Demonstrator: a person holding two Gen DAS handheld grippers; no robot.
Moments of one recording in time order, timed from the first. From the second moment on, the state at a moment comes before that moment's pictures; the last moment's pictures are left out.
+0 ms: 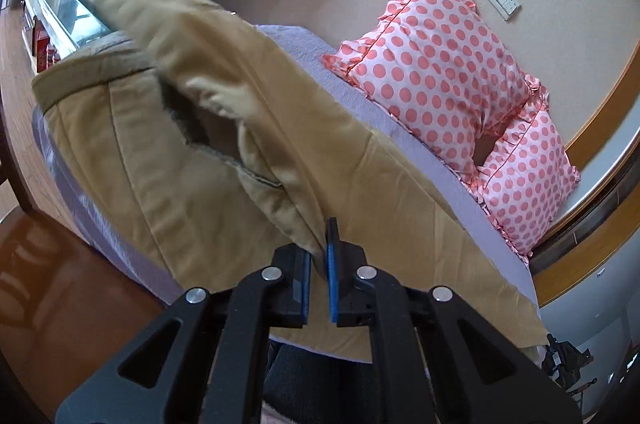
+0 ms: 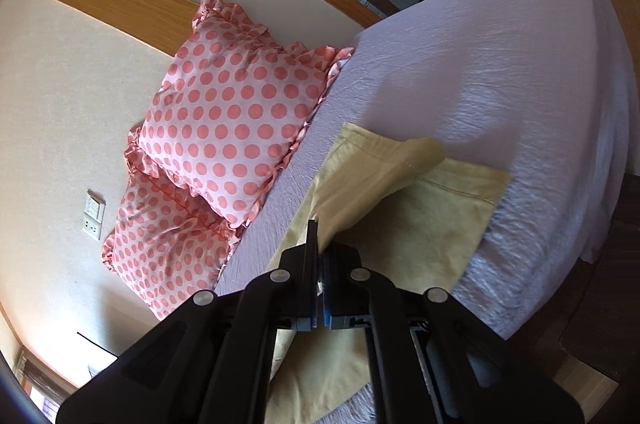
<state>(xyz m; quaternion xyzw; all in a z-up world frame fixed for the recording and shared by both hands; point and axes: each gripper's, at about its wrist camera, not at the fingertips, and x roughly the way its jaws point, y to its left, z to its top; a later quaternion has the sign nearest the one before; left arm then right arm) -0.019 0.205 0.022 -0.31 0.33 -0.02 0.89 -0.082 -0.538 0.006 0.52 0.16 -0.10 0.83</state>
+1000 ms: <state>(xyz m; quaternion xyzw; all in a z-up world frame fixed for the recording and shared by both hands) -0.081 0.247 -0.038 -0.41 0.27 -0.08 0.87 -0.084 -0.519 -0.009 0.45 0.20 -0.17 0.85</state>
